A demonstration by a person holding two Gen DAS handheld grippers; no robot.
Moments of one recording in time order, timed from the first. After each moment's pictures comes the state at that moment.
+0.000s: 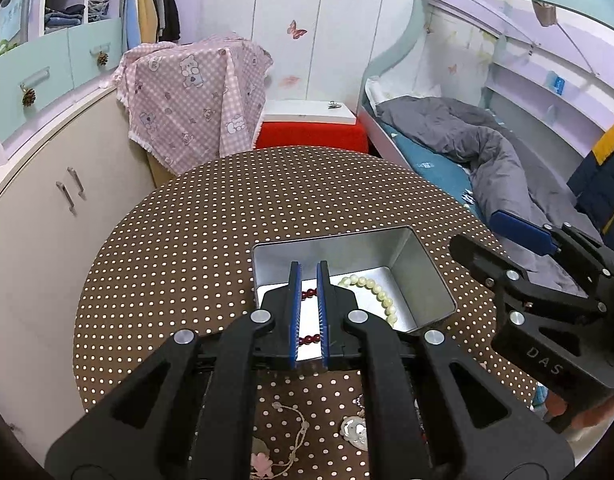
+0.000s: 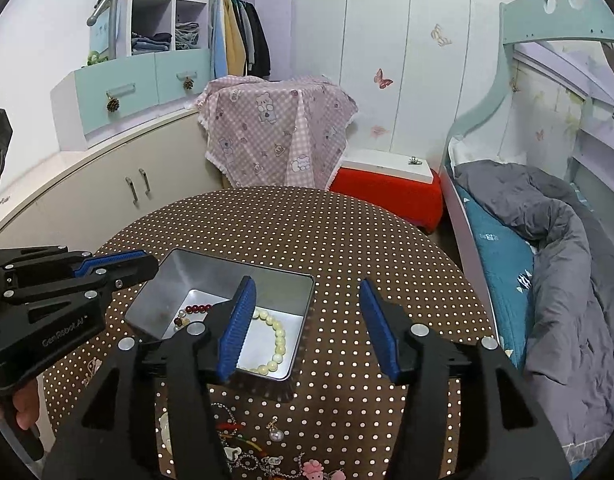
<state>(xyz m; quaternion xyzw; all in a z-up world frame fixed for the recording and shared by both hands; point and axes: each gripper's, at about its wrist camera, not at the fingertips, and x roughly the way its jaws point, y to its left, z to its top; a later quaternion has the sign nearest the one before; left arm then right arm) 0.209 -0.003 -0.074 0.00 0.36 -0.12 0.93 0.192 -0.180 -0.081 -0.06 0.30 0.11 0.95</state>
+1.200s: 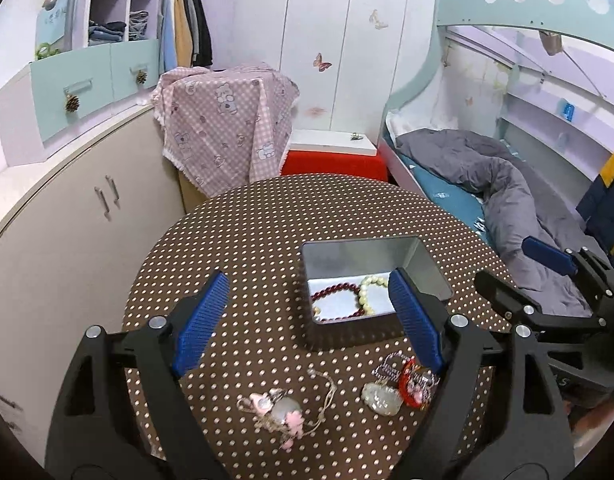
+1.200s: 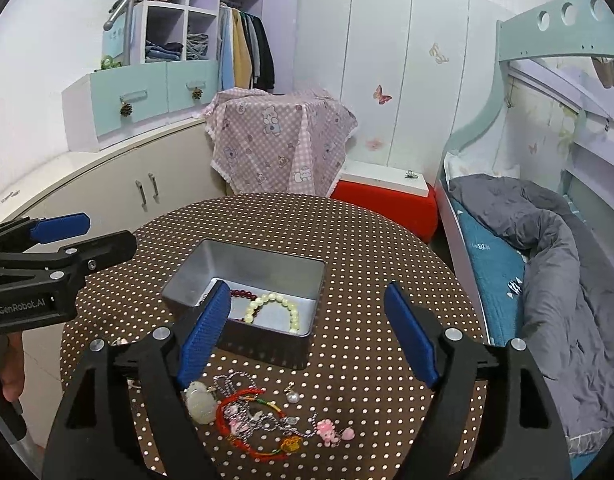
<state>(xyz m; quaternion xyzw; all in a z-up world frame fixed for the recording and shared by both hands) 0.149 0.028 -0.049 -0.02 0.31 -0.07 0.95 0.142 -0.171 -0.070 -0.07 0.27 0.11 0.95</state>
